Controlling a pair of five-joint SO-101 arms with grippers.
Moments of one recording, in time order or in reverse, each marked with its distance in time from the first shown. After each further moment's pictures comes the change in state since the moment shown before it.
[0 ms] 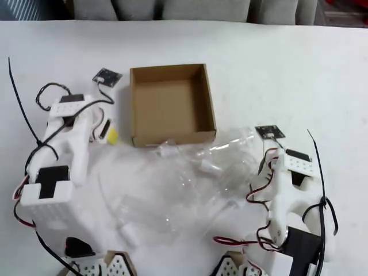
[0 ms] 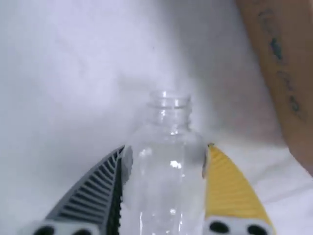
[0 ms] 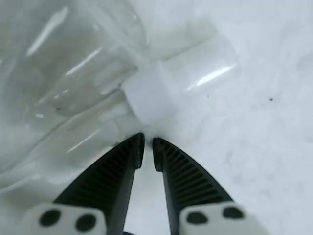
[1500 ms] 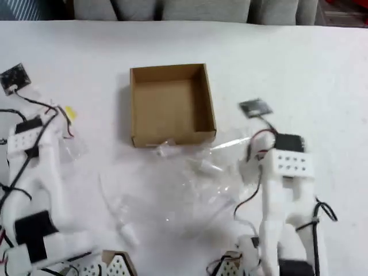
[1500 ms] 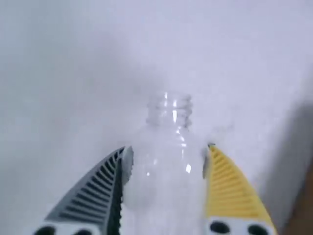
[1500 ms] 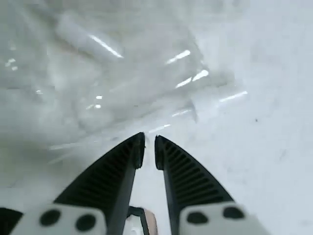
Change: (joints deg) left arm -14.2 -25.1 19.3 -18.0 40.2; right arm -18.1 -18.8 -14.6 23.2 -4.0
